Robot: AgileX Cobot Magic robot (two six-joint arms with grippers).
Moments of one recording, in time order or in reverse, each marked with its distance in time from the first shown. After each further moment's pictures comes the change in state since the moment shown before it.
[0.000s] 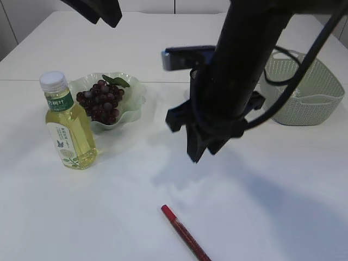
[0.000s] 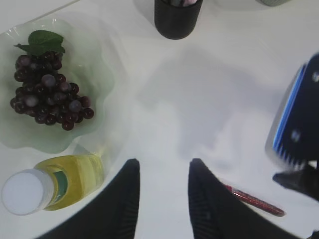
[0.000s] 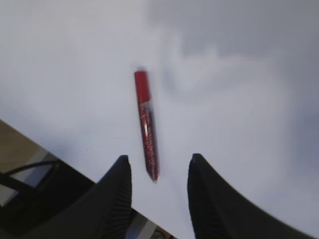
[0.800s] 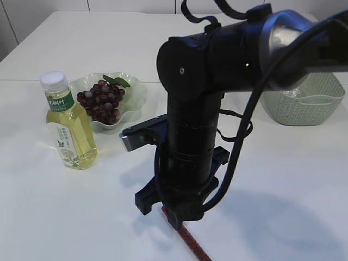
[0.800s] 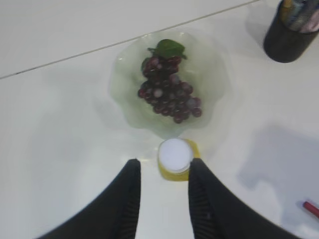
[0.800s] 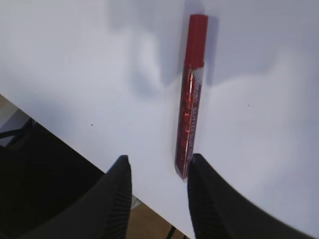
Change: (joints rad) left arm 0.159 -0.159 0.066 0.172 0.000 -0.008; right arm 0.189 0.128 0.079 -0.031 -0.015 0.013
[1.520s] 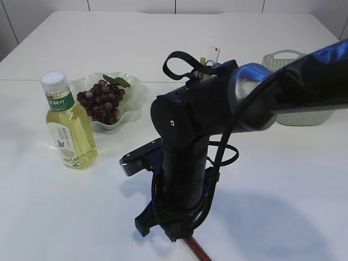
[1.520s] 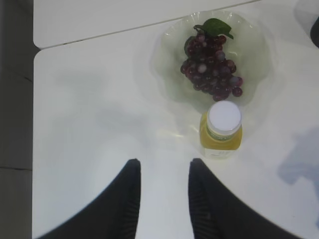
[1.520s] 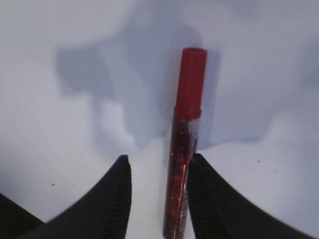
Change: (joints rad) left arm 0.112 -0.203 0.186 0.036 0.002 -0.003; right arm 0.029 0.099 0.085 -0.051 -0.229 0.026
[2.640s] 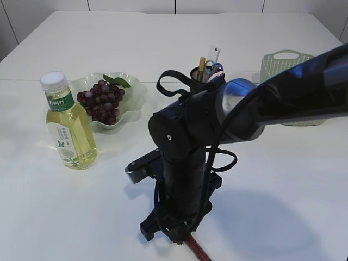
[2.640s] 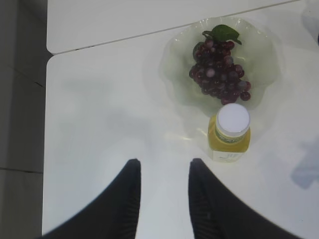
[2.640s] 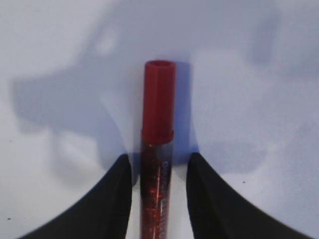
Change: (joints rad) left arm 0.000 -0.019 0.000 0.026 0.000 -0.002; right arm 0.000 0.061 0.000 -0.069 -0.029 0.064
